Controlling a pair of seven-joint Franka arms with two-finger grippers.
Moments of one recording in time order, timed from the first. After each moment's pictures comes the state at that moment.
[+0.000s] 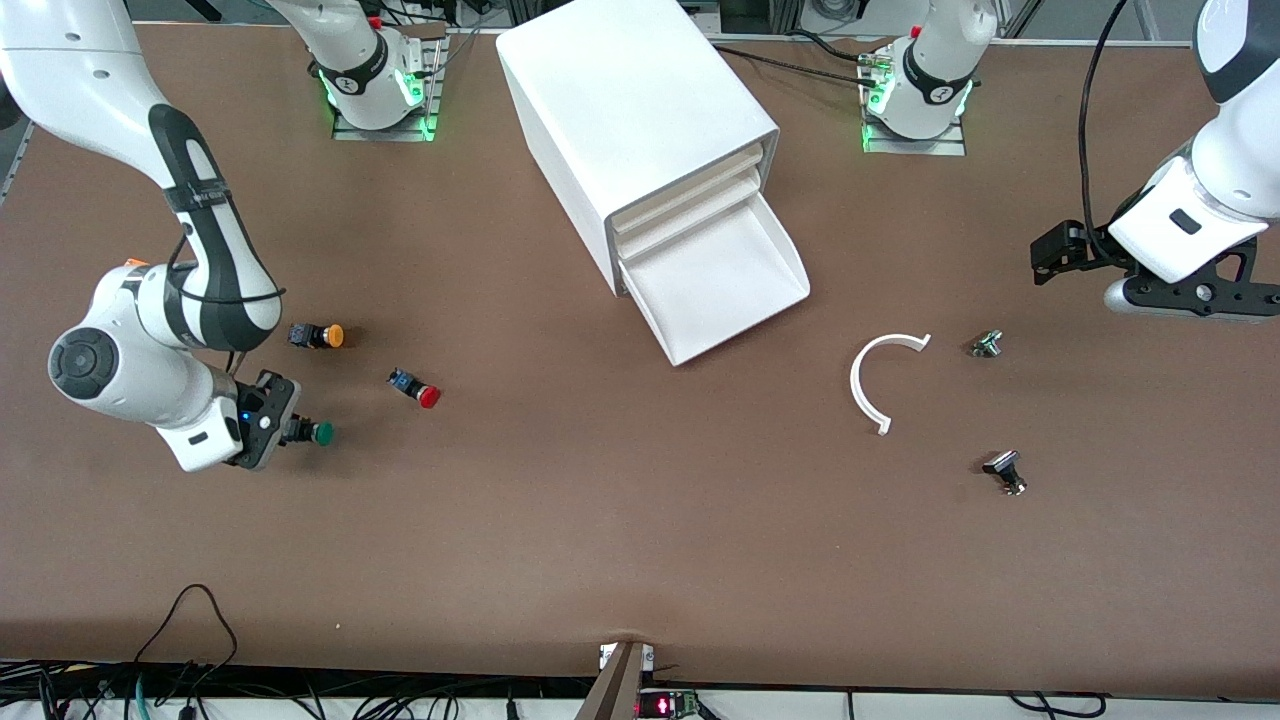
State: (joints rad) left arm -0.09 0.08 -0.02 -1.59 0.06 1.59 -0.01; right arm -0.13 0.56 0.11 -1.73 -0.09 2.26 -1.26
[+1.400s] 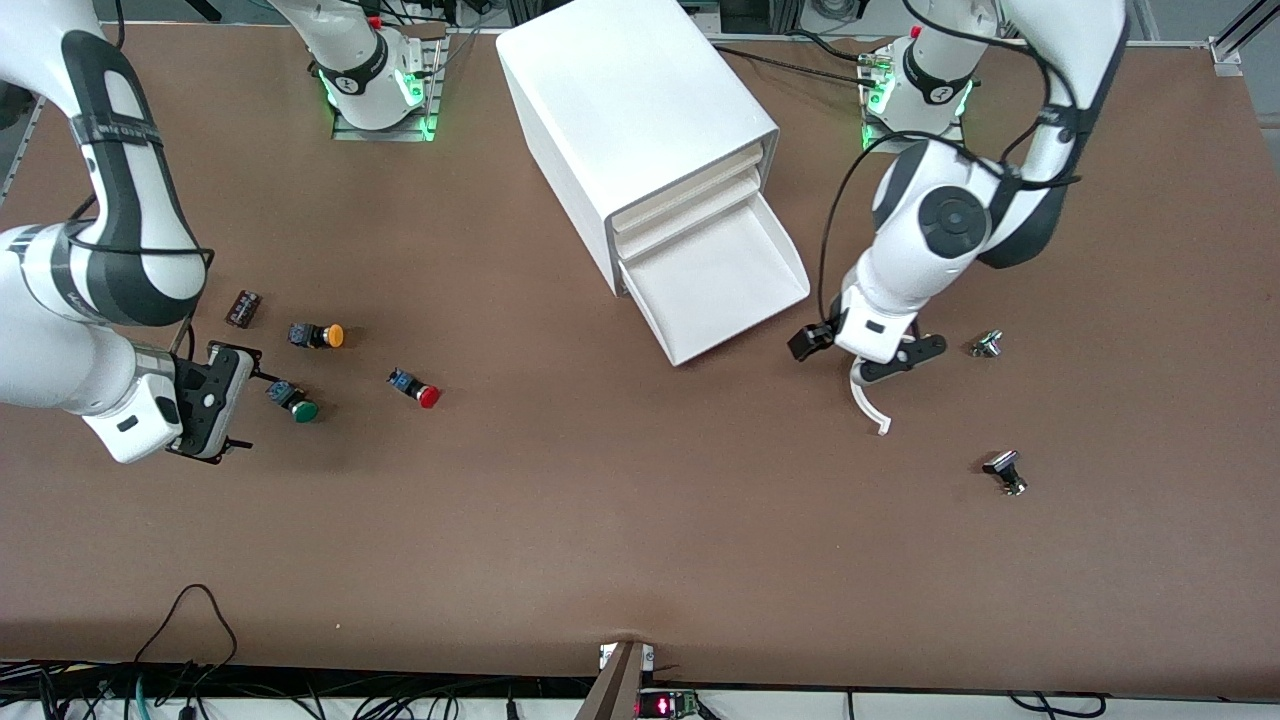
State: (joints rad) left arm -0.22 0.30 -0.21 -2.03 -0.06 2.39 -0.83; right arm -0.22 0.50 0.26 -1.52 0.05 1.94 -1.30
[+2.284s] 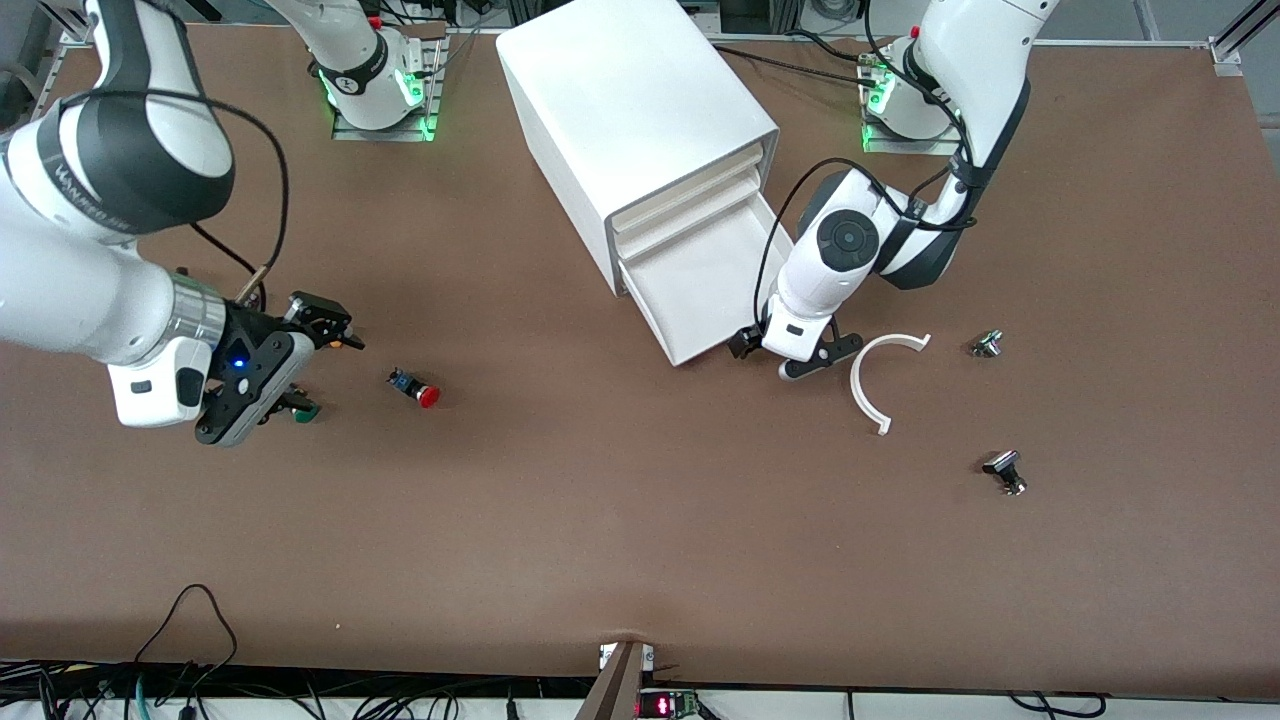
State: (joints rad) left arm -0.33 0.45 -0.22 -2.06 -0.01 2.52 -0.96; right arm -0.03 0.42 0.29 -1.32 0.09 1.73 -0.51
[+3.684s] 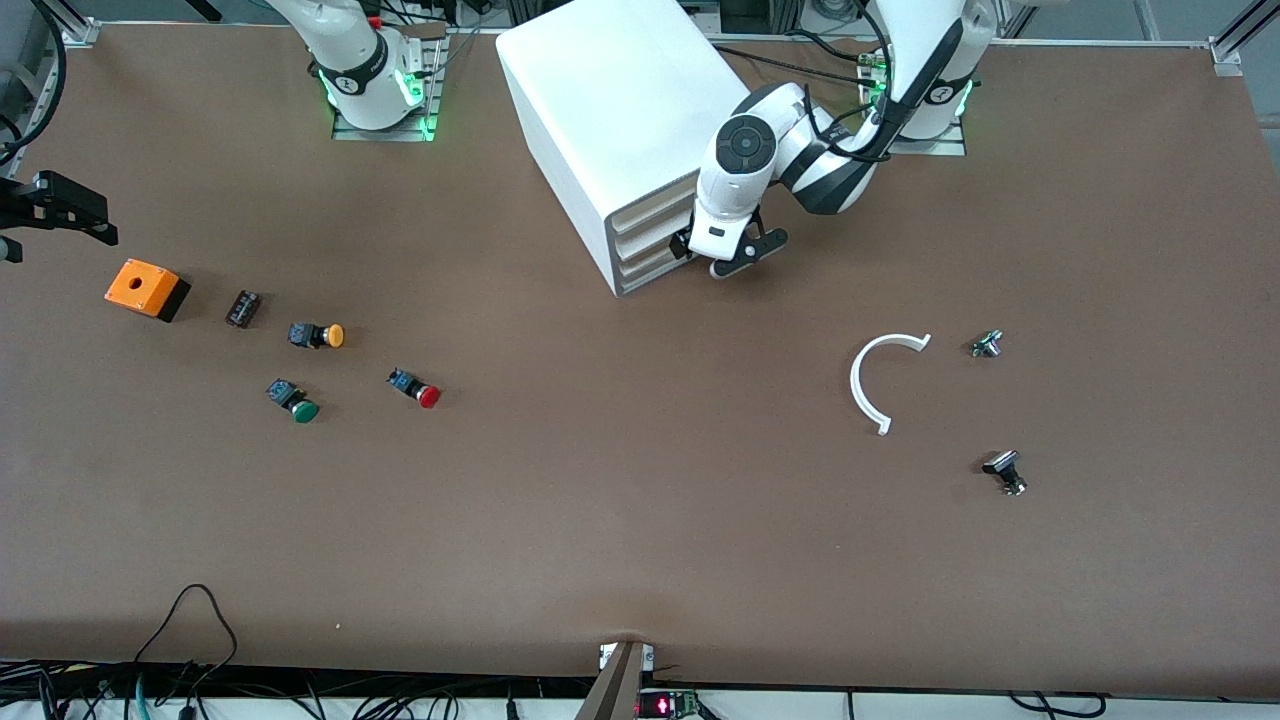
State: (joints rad) left arm -0.34 0.35 -0.49 -2.20 -0.02 2.42 -1.33; right arm -0.11 0.08 0.04 -1.49 -0.06 1.49 -0.34
